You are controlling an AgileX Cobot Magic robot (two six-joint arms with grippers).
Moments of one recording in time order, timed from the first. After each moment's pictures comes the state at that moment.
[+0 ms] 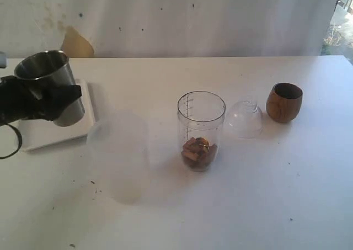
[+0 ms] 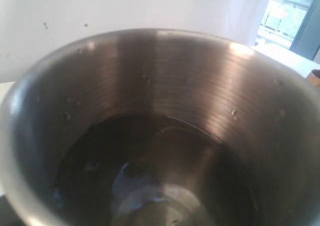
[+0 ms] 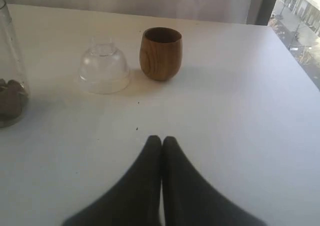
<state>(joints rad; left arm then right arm) 0.04 1.69 -0.63 0.90 -0.93 -0.63 -0.05 0.08 -0.01 -0.04 0.29 0.00</state>
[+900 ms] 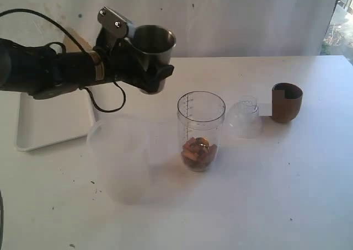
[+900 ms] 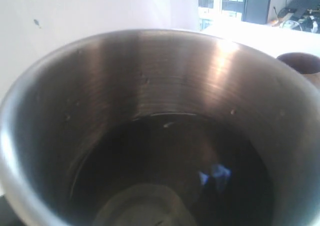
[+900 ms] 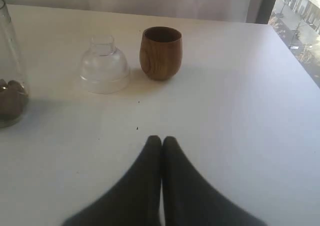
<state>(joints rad) -0.38 1.99 -1.24 0.93 -0.58 -0.59 -0.05 0.08 -0.01 -0.04 0.29 0.00</state>
